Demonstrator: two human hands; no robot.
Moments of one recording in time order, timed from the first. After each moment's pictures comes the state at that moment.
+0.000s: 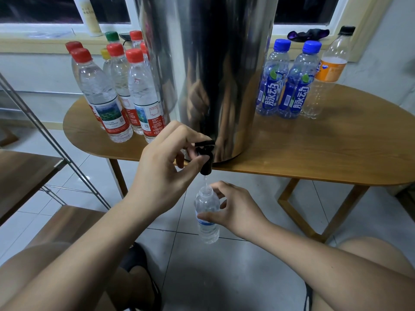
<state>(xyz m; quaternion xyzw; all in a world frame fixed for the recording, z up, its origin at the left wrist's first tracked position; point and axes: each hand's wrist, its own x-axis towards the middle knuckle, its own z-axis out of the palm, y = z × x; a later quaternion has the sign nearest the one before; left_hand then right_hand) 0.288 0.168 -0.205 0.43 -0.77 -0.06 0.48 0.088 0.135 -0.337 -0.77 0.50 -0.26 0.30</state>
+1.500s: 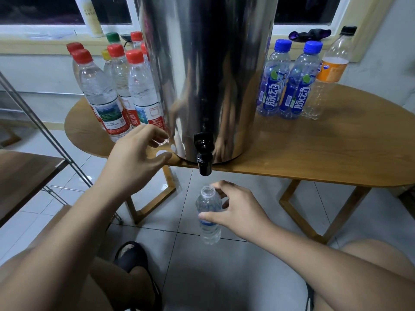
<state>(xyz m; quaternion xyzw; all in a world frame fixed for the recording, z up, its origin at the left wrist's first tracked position) 0.357 0.132 -0.221 0.59 -0.73 -0.03 0.35 0.083 0.141 -0.327 -0.76 0.49 -0.29 0.32</state>
